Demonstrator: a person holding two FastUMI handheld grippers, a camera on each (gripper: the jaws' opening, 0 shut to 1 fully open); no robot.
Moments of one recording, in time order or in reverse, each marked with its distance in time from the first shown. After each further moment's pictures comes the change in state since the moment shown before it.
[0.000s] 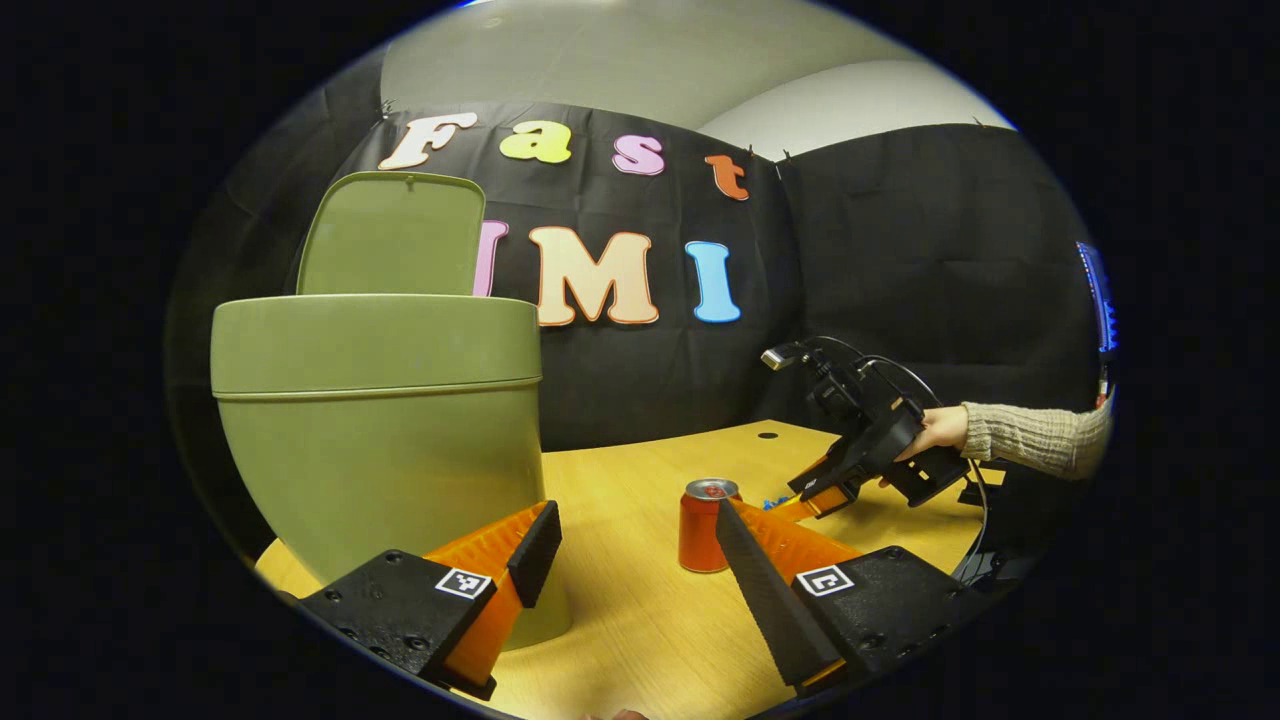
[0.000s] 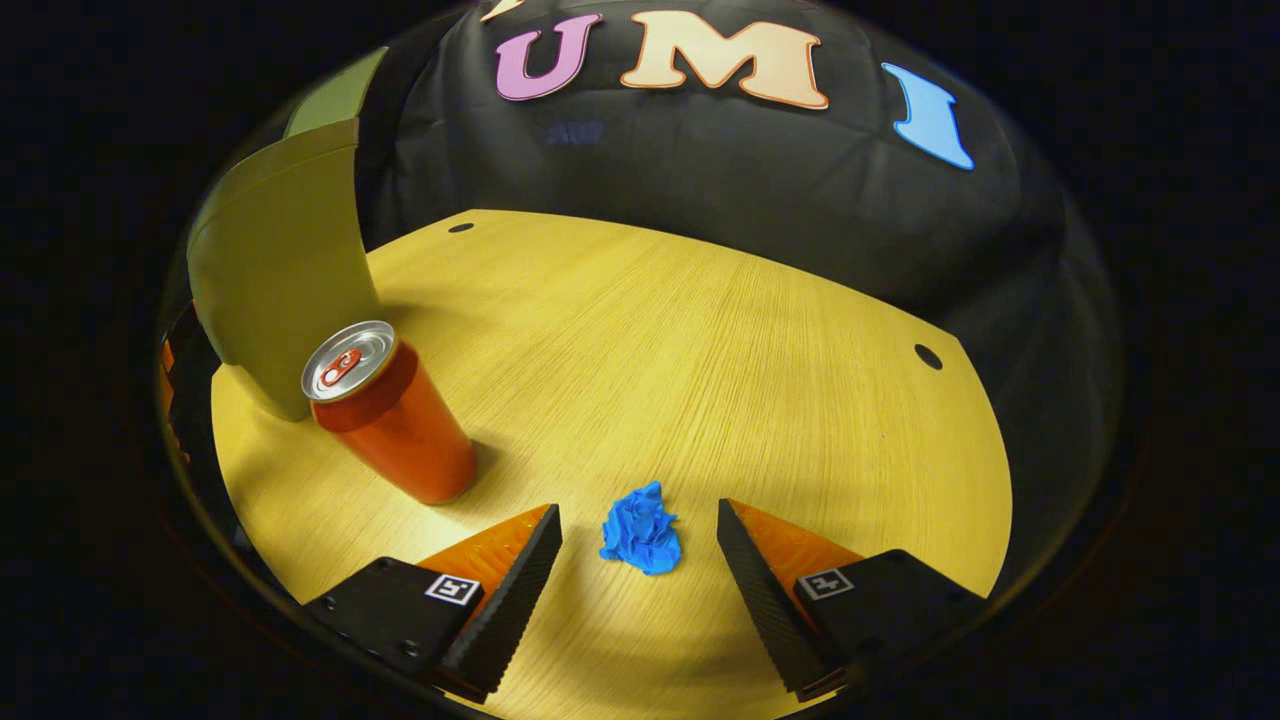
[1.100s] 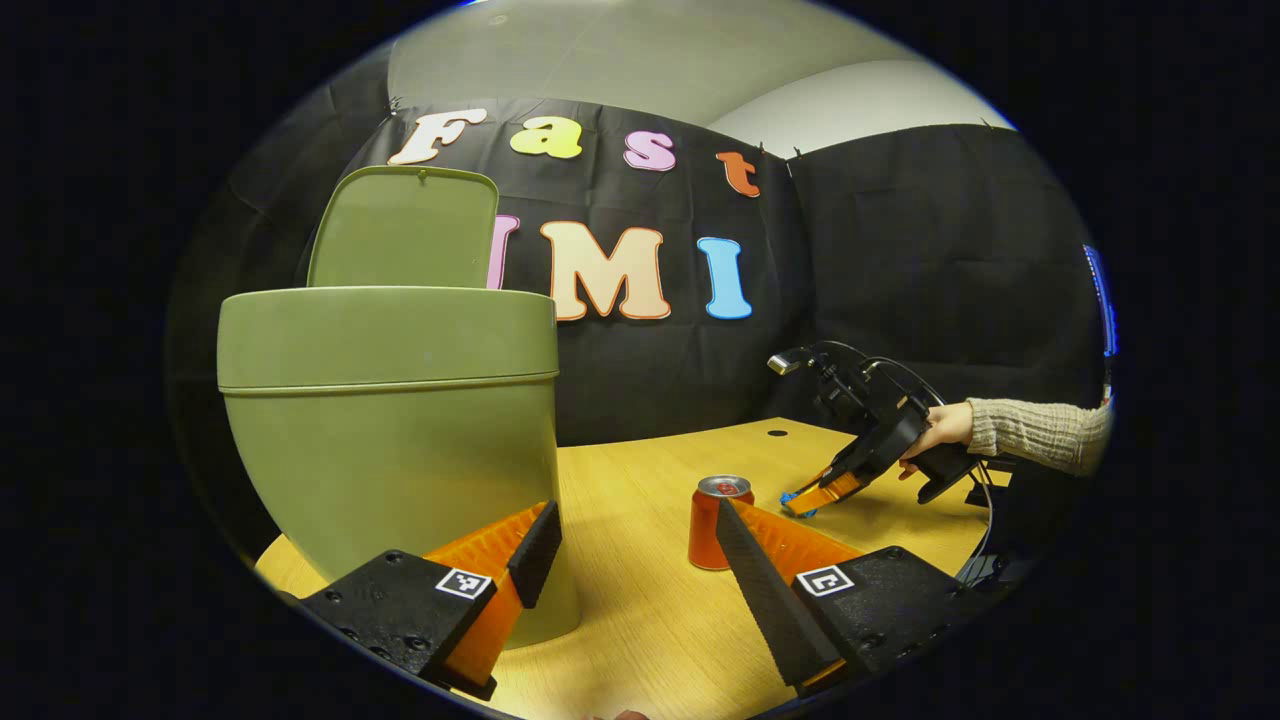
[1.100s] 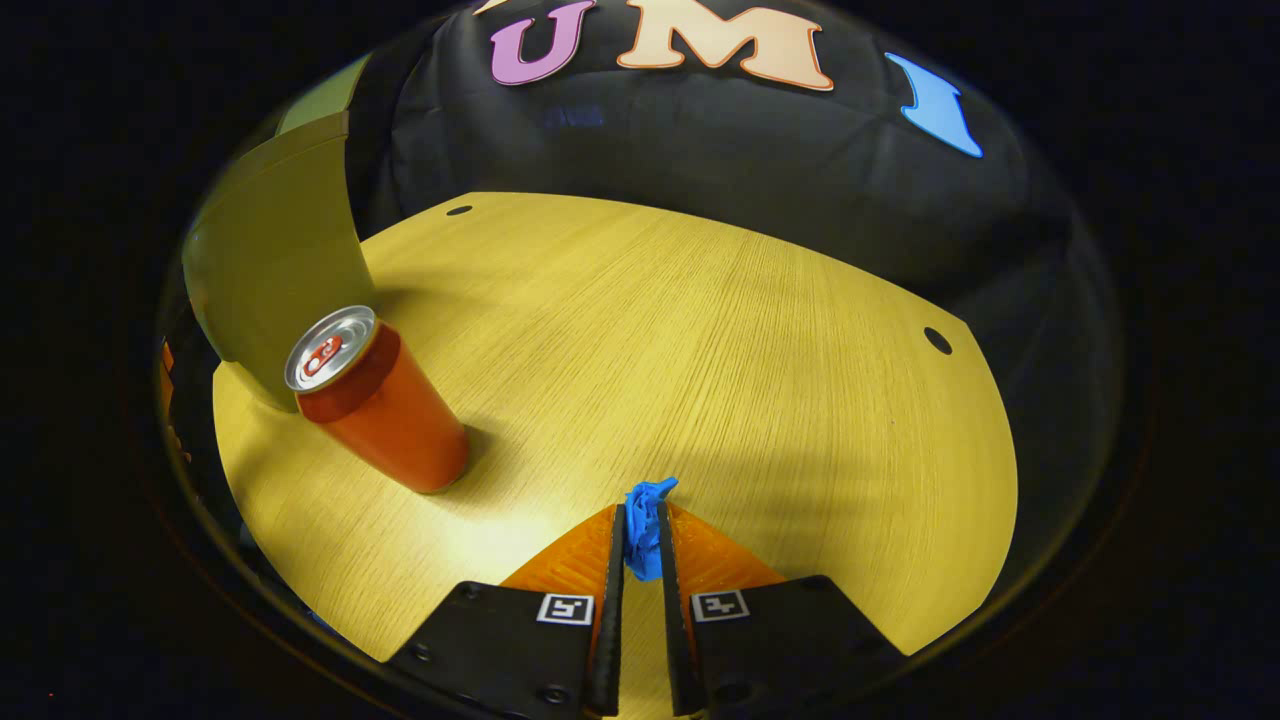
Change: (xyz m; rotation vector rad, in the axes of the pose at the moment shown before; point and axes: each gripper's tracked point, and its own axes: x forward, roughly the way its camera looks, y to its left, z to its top) left arm 0.001 0.005 -0.004 -0.014 0.016 0.016; right arm -0.006 -0.004 0.002 0.006 0.037 0.012
